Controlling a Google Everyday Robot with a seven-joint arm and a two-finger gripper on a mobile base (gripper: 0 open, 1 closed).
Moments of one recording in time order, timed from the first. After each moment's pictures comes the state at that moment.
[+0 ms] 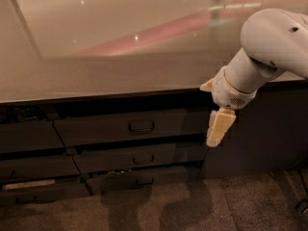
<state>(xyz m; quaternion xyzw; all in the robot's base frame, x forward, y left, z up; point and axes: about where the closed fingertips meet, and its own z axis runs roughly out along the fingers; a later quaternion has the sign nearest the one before) 0.512 -0.159 0.808 -0.68 0.71 0.03 0.17</state>
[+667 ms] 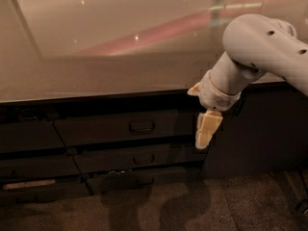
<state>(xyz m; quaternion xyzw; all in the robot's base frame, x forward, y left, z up) 0.515 -0.132 0.792 -0.70 0.70 0.06 0.16</state>
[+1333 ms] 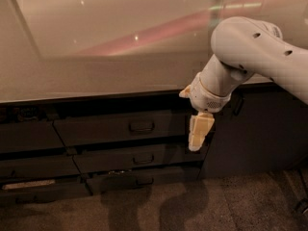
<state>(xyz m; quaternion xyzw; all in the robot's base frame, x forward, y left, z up) 0.512 -0.109 0.786 -0.71 0.68 0.07 0.15</state>
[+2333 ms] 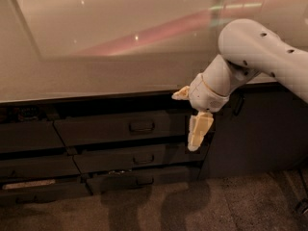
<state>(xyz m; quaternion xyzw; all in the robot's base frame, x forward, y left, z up) 0.514 -0.094 0.780 -0.75 0.63 0.14 0.18</state>
